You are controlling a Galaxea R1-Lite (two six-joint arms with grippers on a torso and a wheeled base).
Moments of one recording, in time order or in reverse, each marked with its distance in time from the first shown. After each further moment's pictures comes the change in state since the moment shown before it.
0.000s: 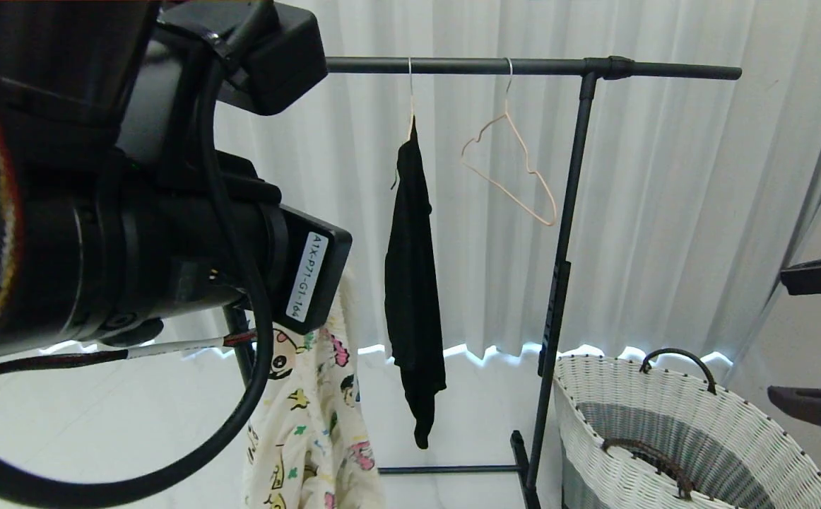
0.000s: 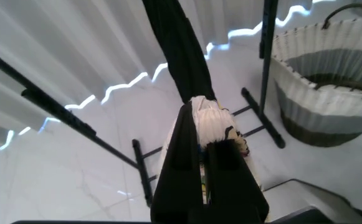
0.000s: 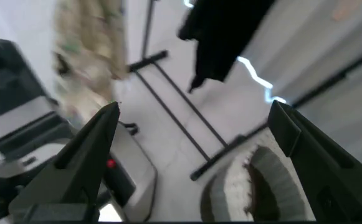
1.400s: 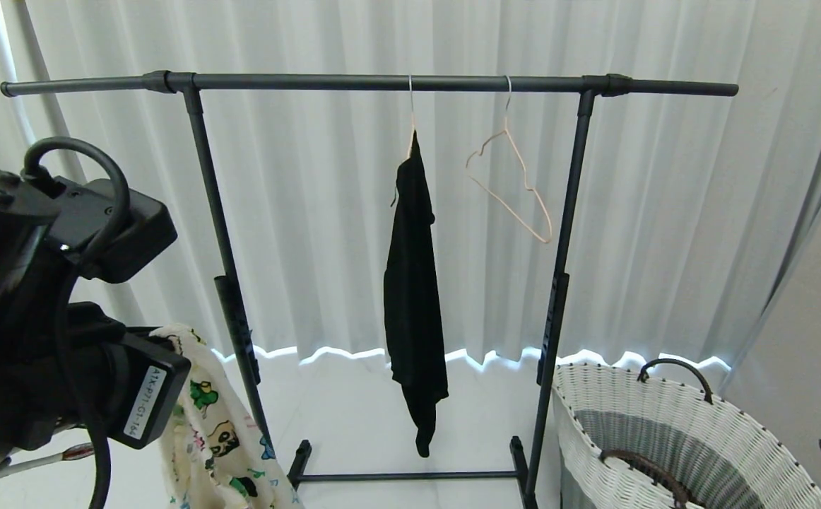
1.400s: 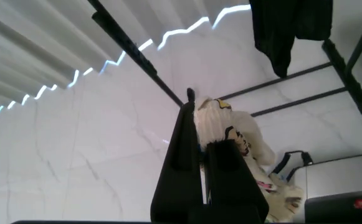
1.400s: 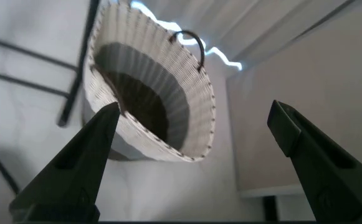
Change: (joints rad) left arm 0.183 -0.245 0.444 -0.025 0.070 0.014; right arm -0.553 -0.269 0.744 -0.441 -0.302 -0.164
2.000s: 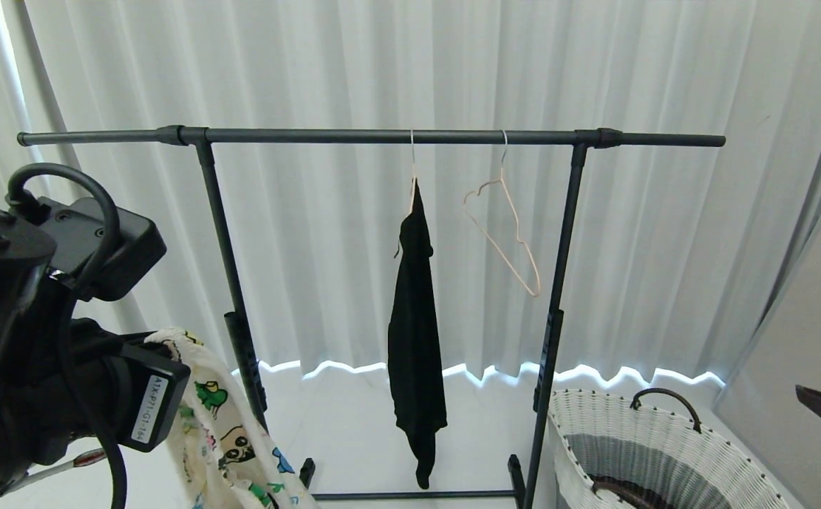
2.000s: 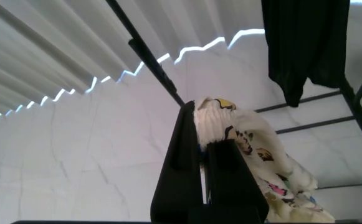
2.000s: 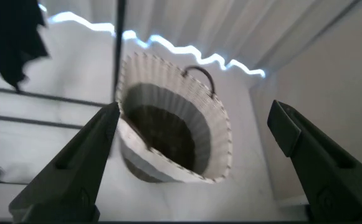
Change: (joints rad) left arm 0.005 -0.030 0.121 -0.146 0.068 0.003; right arm -0.014 0.096 -0.124 -0.022 0.079 0.179
